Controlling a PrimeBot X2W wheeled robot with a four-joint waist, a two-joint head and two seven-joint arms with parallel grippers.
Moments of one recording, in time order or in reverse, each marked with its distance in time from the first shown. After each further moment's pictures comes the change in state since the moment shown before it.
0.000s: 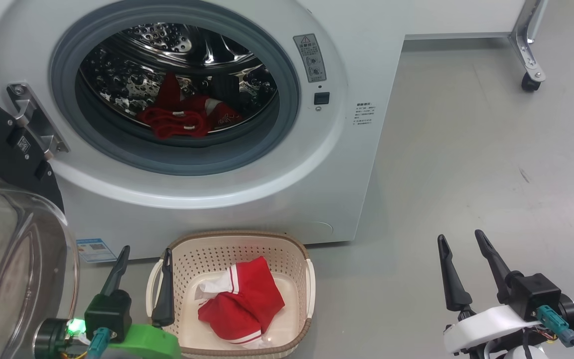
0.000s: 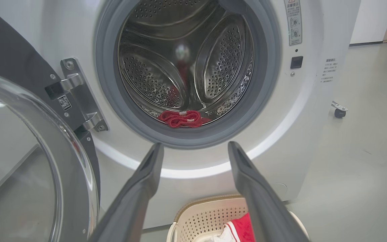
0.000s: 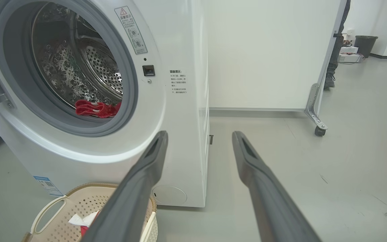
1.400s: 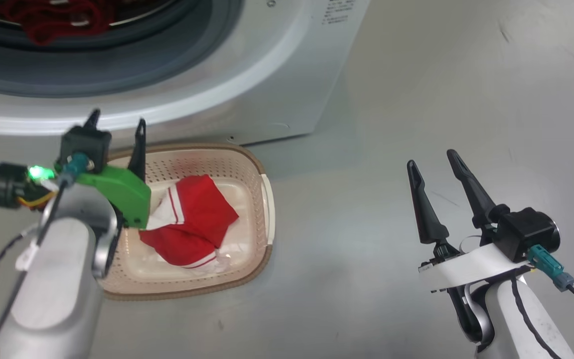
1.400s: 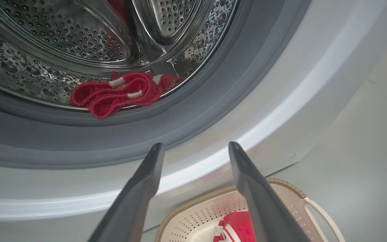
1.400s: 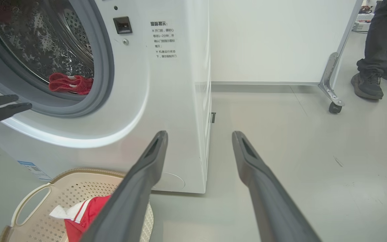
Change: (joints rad) left arm -0.509 0.078 -0.030 0.171 0.031 -0.063 0.305; right arm -0.195 0.001 0.090 -0.101 0.019 0.029 0.025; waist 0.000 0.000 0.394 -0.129
